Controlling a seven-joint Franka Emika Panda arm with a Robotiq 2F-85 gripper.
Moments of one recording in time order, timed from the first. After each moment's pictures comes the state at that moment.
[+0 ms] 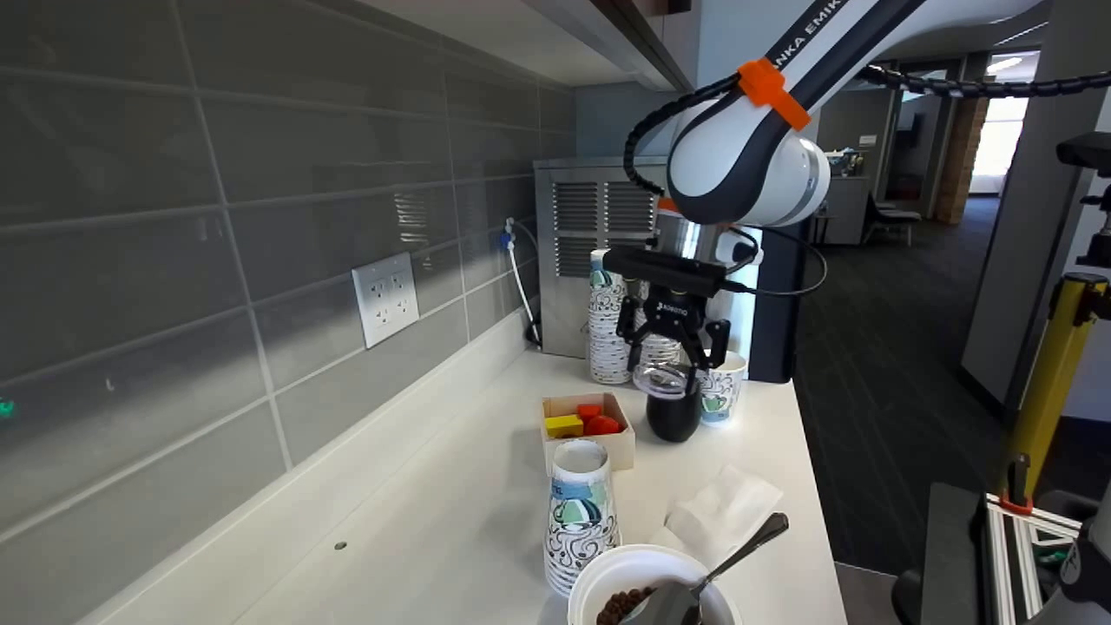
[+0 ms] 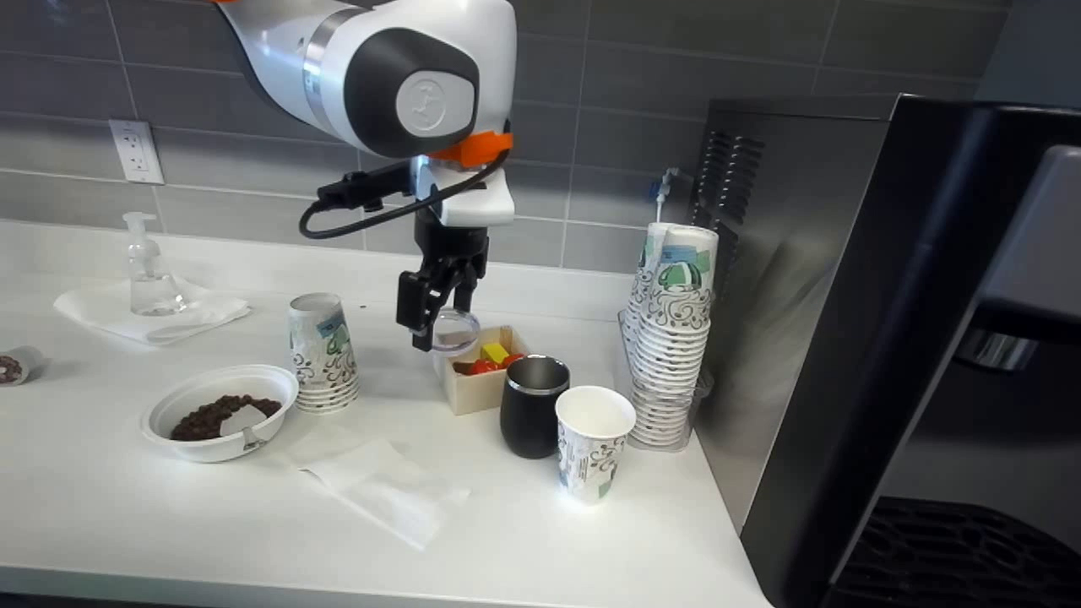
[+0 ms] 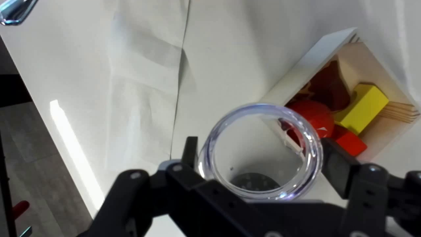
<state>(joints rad) -0.06 -0.18 -0.01 -2.60 0.24 2.50 1.29</state>
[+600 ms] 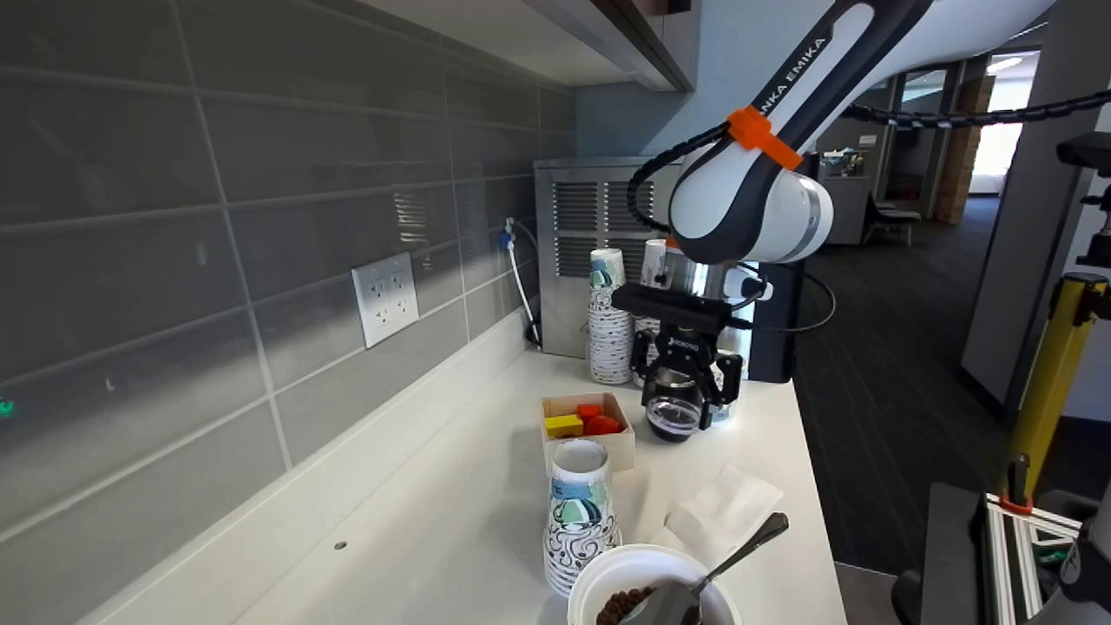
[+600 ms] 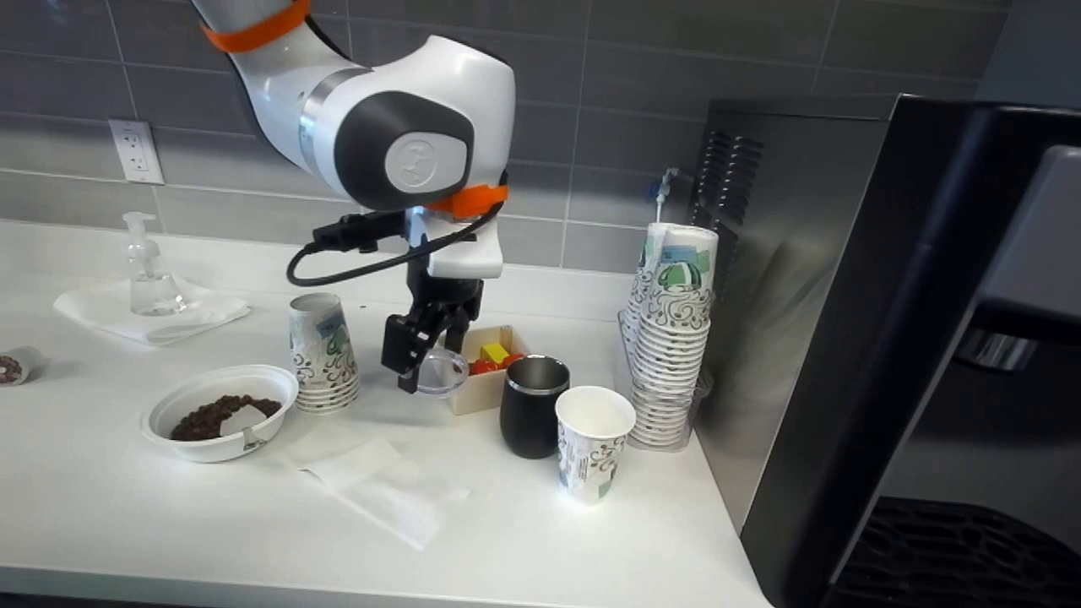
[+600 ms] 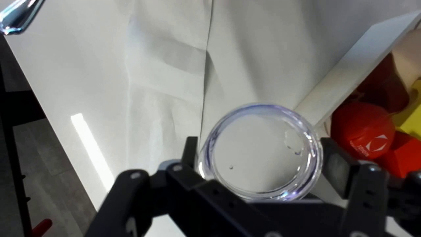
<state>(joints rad) -0.06 -0.11 -0.01 -2.64 0.29 2.55 1.29</state>
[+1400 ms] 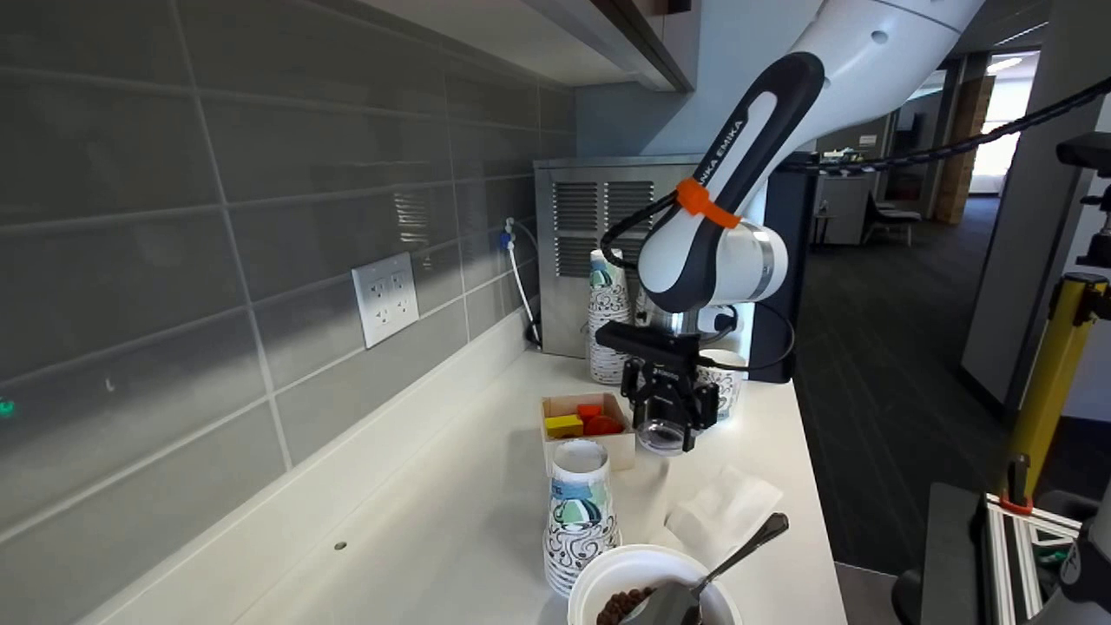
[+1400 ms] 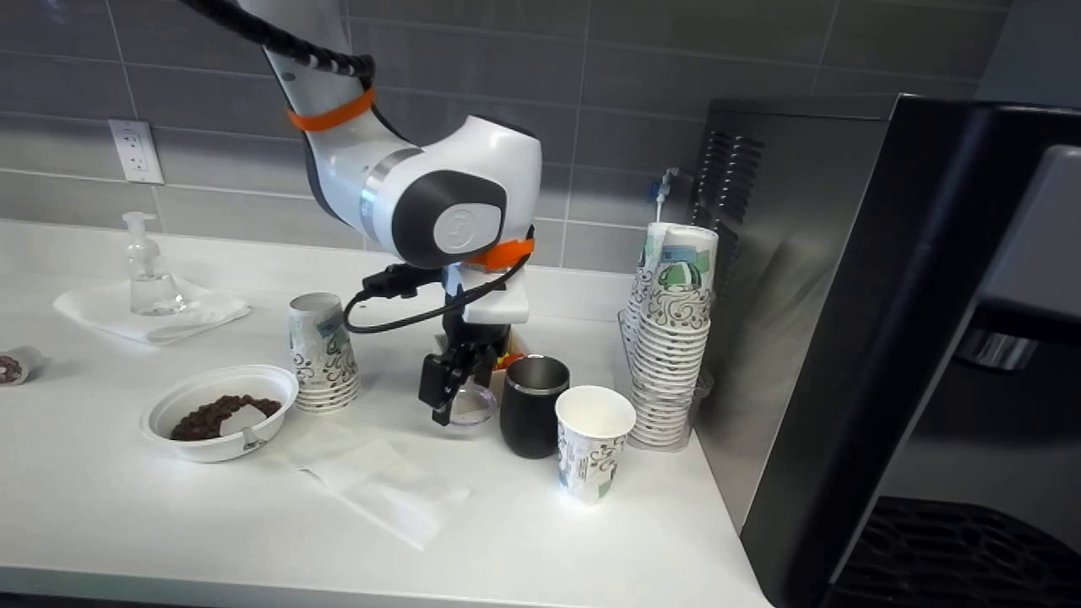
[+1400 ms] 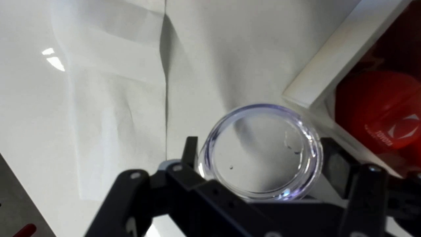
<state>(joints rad) -0.06 0.14 -0.04 -2.52 0.28 2.65 1.31</state>
